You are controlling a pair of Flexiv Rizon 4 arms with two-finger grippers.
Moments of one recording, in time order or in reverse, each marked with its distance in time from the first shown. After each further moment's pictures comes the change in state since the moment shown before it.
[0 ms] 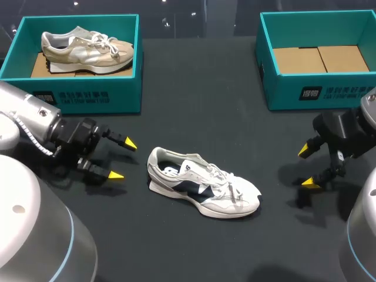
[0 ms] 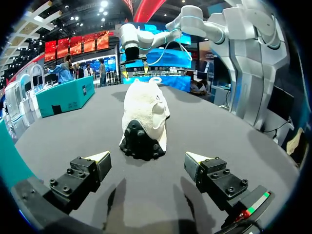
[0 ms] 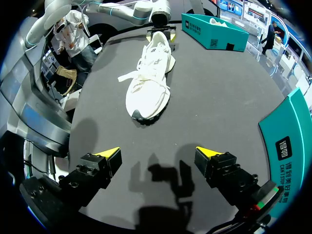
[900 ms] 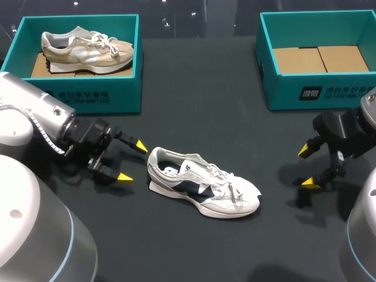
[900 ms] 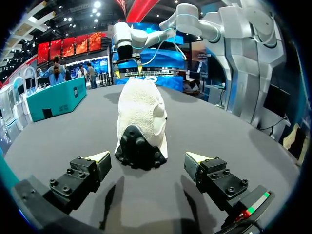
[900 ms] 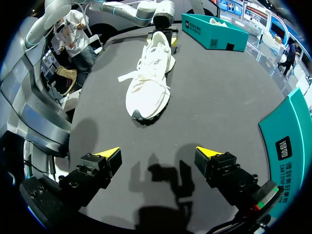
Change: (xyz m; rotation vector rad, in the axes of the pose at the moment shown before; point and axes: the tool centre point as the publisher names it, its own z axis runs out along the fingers) left arm -0.002 -0.005 0.025 0.007 0.066 0.028; right arm 0.000 0.000 0.000 0.000 0.000 0.000
